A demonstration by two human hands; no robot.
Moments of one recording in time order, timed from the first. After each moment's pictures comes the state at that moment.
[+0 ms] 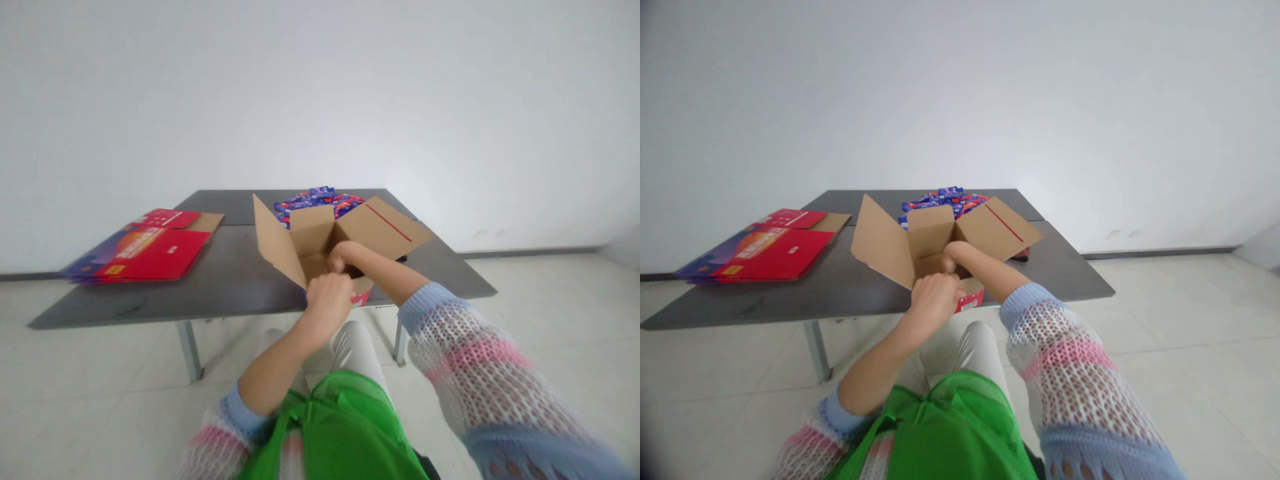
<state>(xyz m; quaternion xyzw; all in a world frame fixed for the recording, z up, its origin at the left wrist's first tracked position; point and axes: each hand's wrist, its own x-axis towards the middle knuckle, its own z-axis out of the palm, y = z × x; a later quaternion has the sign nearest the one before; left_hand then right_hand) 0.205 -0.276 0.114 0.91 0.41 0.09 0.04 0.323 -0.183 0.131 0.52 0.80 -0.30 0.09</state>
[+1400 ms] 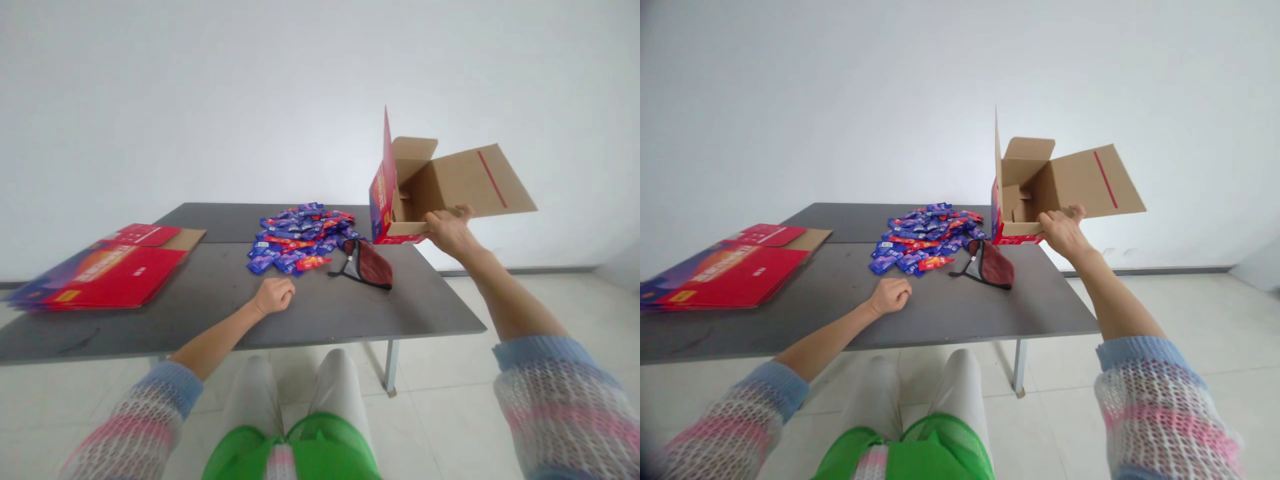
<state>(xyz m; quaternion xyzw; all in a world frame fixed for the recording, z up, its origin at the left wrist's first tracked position) 0.185 -0.086 -0.001 0.92 0.23 0.29 0.08 0.640 -0.258 0.172 0.71 0.63 0.31 -0.03</state>
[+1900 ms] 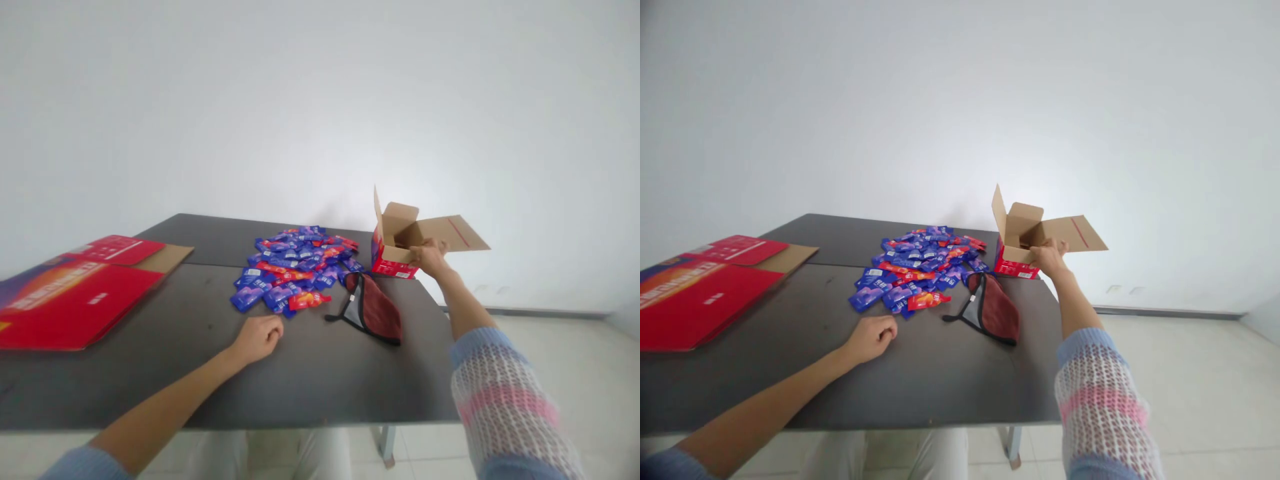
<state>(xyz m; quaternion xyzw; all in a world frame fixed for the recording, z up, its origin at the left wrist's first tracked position) 0.193 -0.073 -0.008 0.91 0.29 0.25 0.14 0.708 -0.123 0.141 0.78 0.59 0.19 0.03</state>
